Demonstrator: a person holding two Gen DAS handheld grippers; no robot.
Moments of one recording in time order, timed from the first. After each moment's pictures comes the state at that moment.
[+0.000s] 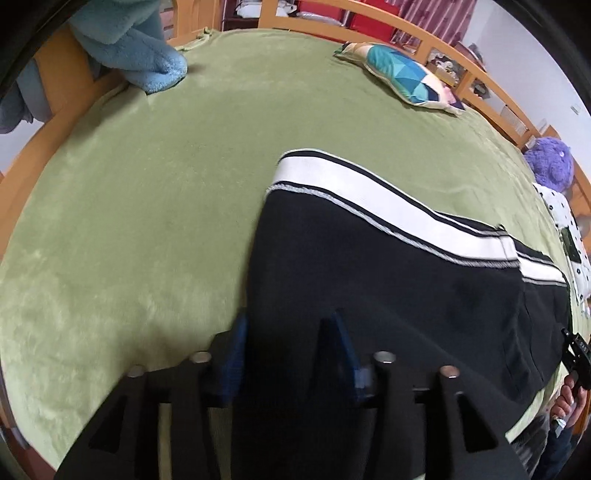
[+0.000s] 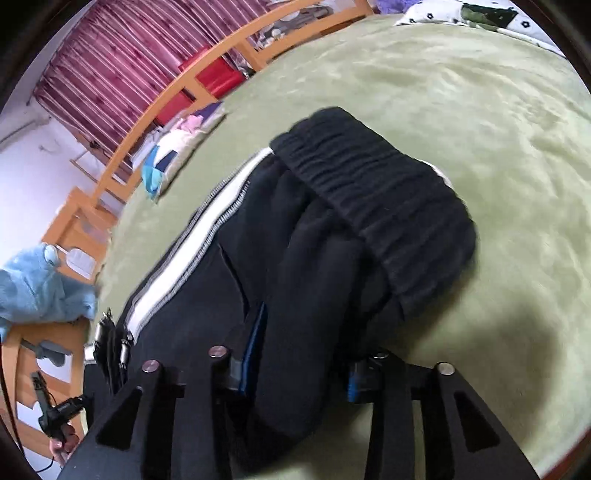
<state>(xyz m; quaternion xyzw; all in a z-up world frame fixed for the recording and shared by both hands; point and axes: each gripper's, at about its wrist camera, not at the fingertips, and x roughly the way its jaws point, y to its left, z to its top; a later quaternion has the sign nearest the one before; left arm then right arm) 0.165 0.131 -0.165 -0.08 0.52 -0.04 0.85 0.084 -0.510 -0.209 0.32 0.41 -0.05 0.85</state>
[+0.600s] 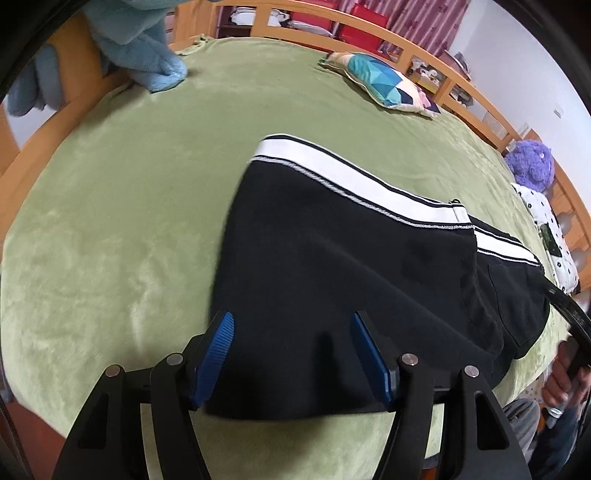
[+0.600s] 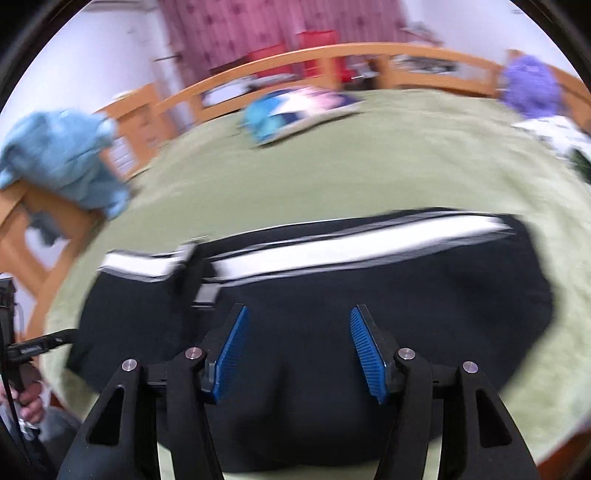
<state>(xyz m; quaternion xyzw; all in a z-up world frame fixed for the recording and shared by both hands) 0.096 0.139 -0.150 -0.11 0.51 -0.05 0.85 0.108 -0.312 -0.126 0.10 0.41 0.07 0.90</state>
